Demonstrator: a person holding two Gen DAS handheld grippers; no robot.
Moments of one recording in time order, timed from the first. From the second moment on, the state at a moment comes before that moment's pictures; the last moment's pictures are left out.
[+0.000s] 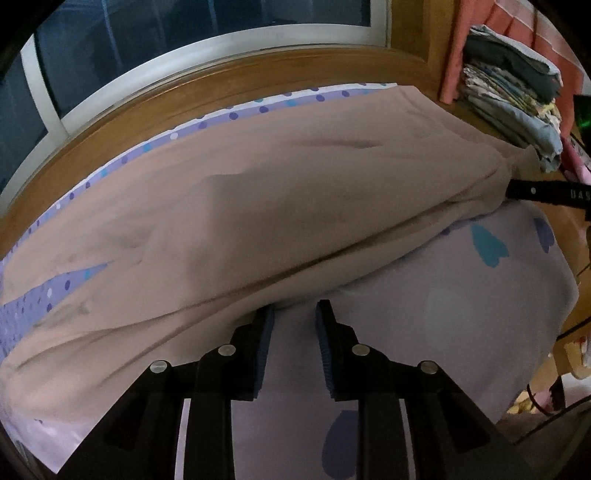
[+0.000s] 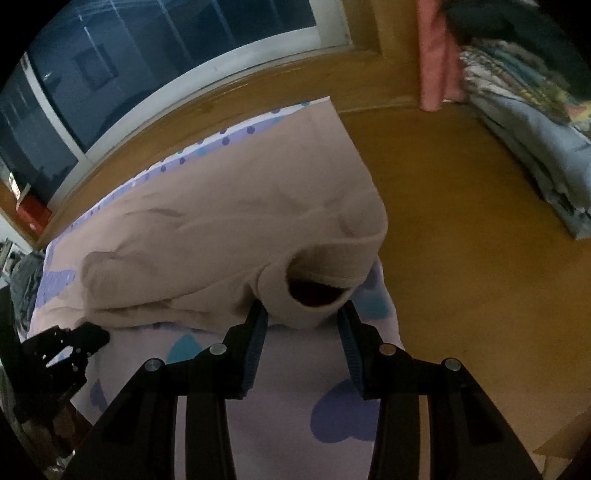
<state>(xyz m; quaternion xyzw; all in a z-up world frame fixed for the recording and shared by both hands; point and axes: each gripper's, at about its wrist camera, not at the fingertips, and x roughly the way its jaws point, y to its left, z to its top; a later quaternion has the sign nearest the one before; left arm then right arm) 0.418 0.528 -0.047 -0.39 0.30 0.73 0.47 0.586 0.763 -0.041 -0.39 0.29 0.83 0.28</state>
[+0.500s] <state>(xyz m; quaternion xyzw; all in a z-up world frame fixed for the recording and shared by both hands) 0.414 0.532 -0.028 -0.38 0.27 0.74 0.48 0.596 0.770 -0.001 -0.32 0.31 0.87 0.22</state>
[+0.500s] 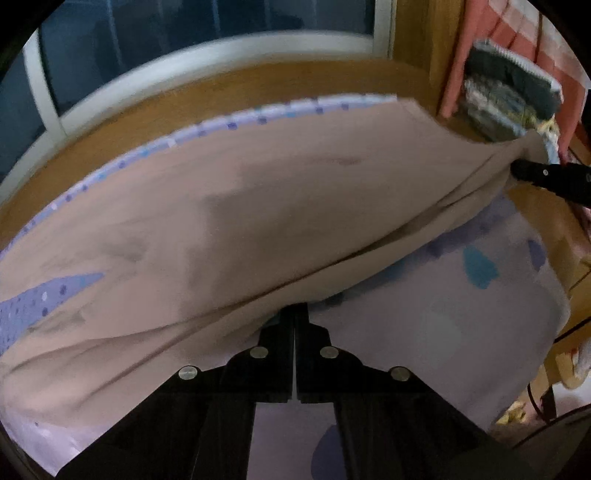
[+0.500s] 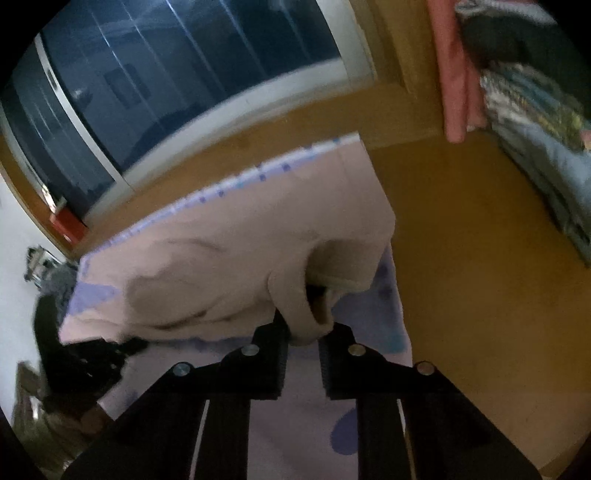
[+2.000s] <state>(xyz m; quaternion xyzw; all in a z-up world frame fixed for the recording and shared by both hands) 0.418 0.445 -0.026 -0.44 0.23 0.76 0.42 0.484 0.611 -0.050 -0.49 0.01 0.87 -0.03</state>
